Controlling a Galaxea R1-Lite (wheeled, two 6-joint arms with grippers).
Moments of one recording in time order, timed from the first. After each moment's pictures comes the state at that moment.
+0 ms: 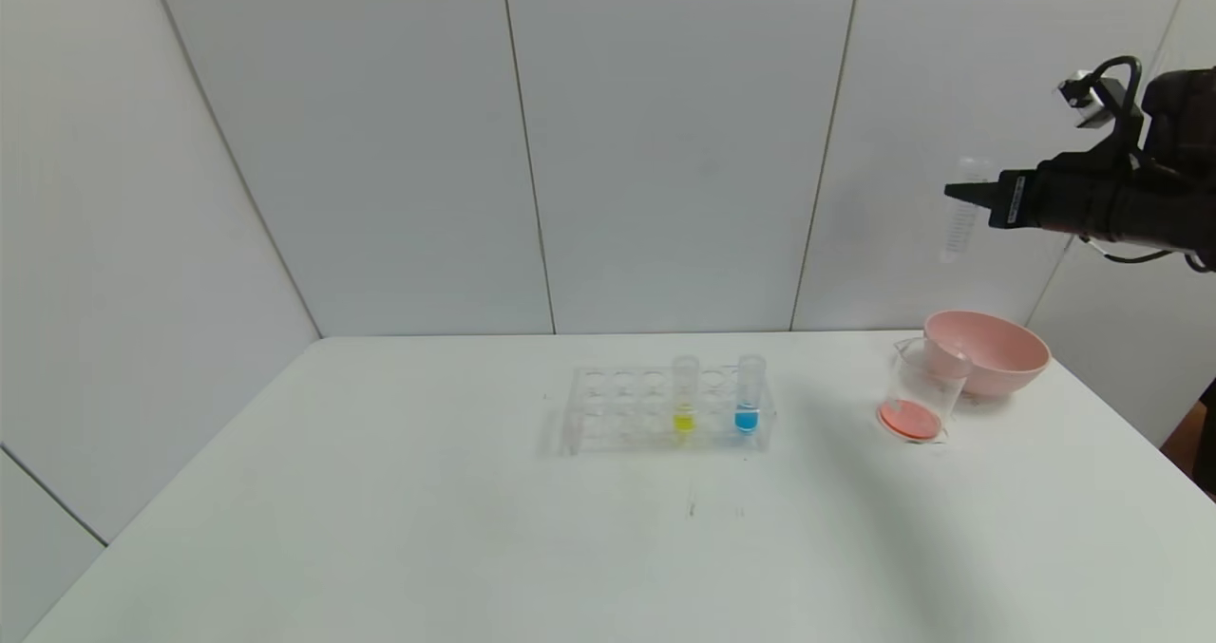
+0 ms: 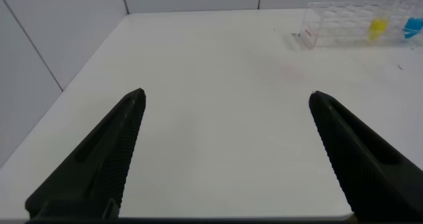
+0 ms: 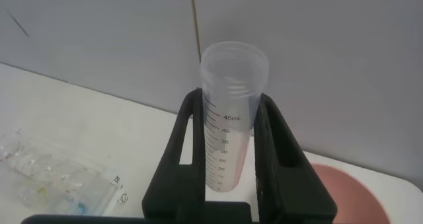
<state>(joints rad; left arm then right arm) 0.00 0.00 0.00 0.00 0.00 0.00 -0.11 1.99 -1.60 -0.23 0.45 -0.01</state>
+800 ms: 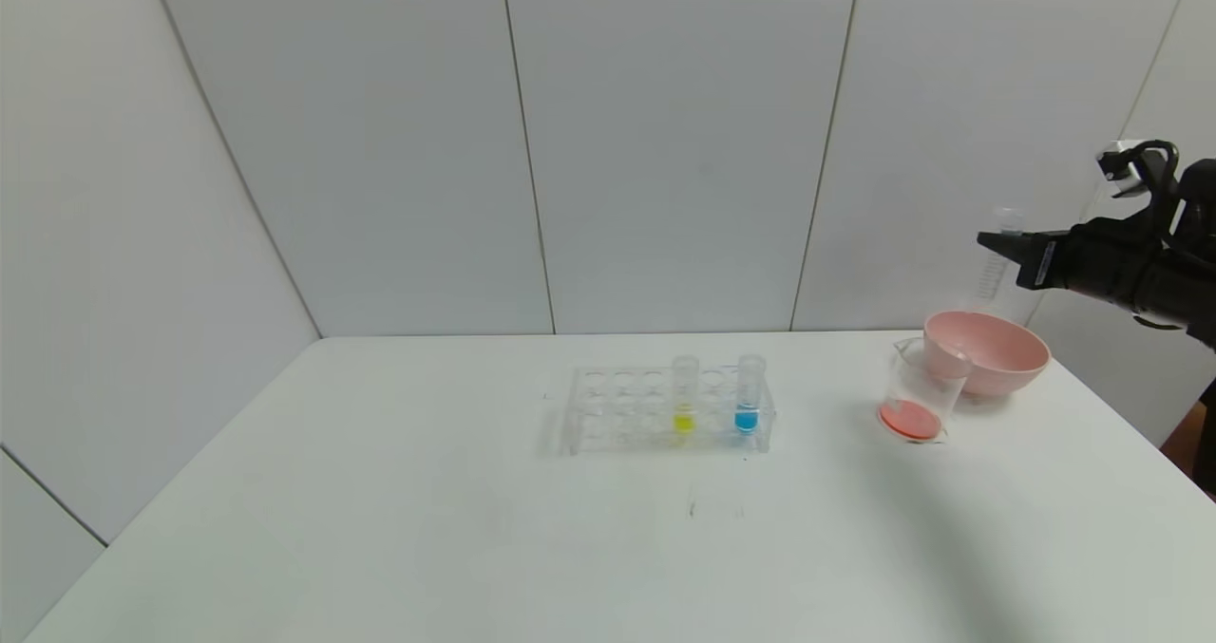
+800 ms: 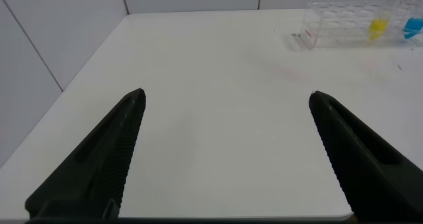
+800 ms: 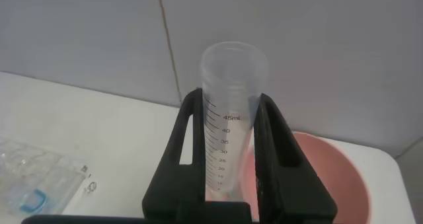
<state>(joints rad) 0.00 0.00 0.00 0.00 0.00 0.00 -0.19 1.94 -1.22 -0.62 0.44 -0.01</state>
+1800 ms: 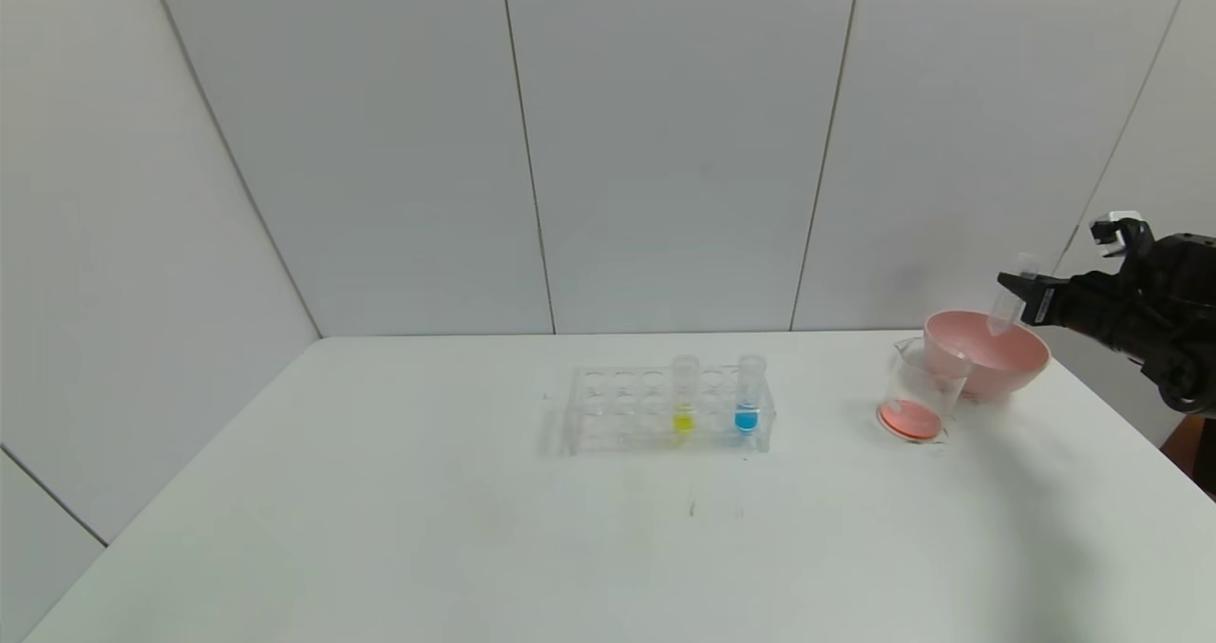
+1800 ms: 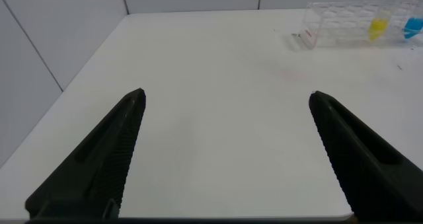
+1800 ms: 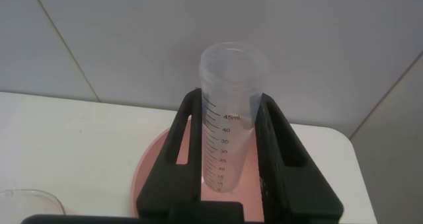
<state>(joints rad) 0.00 0.00 0.00 0.00 0.00 0.00 -0.33 2.24 -1.34 -0.81 0.45 -0.01</state>
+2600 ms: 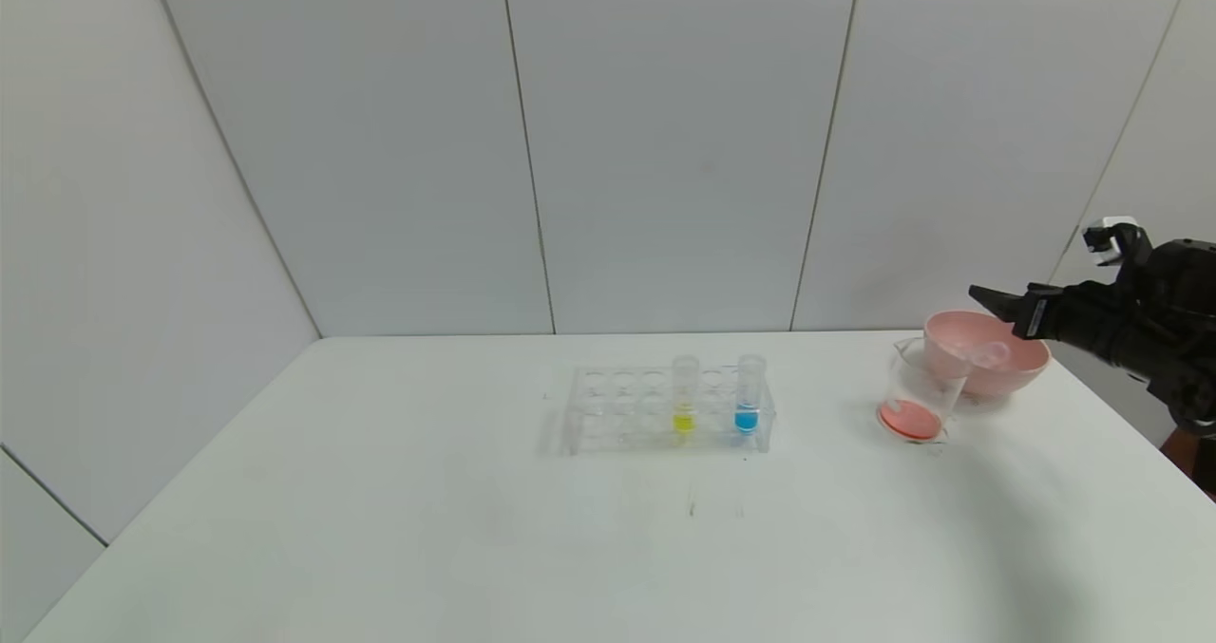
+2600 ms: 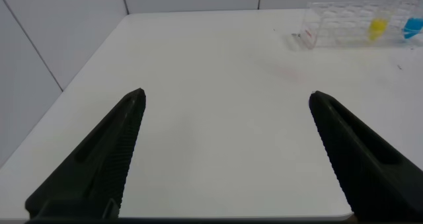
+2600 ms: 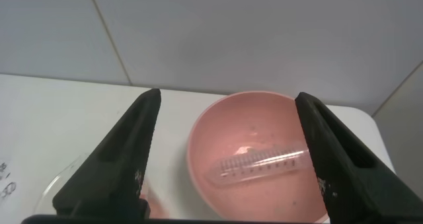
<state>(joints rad) 0.00 0.00 0.00 0.00 0.00 0.00 -0.25 2.09 -1.11 -0.86 0.39 -0.01</state>
